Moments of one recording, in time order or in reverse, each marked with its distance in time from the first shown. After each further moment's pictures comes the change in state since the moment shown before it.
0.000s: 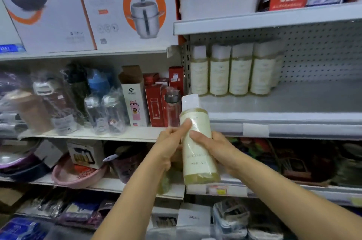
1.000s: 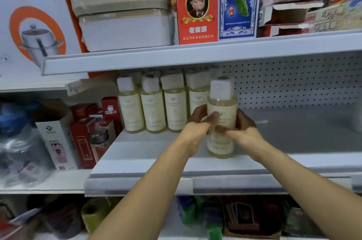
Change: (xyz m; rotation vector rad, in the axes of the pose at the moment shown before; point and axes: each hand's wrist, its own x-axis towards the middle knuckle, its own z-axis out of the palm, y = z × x) left_hand 0.144 0.092 0.307 -0.045 -0.296 0.322; right_hand 0.063 -0.040 -0.334 -0.116 0.423 -0.375
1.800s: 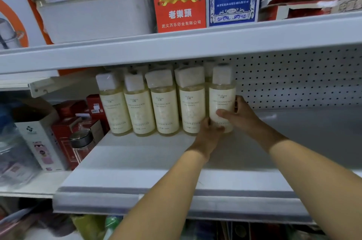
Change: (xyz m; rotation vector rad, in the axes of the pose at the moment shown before) left_hand 0.080 -0.061 0.051 0.149 0.100 -0.088; right_hand 0.128 0.047 -0.038 -0.274 -0.012 0.020
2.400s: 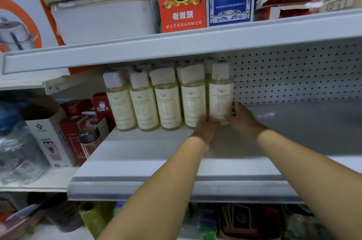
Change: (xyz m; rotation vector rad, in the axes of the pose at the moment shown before) left_hand -0.020 0.018 -0.008 -0.050 0.042 -0.188; right_hand -0.029 -0.003 0.008 -0.236 0.004 0.068
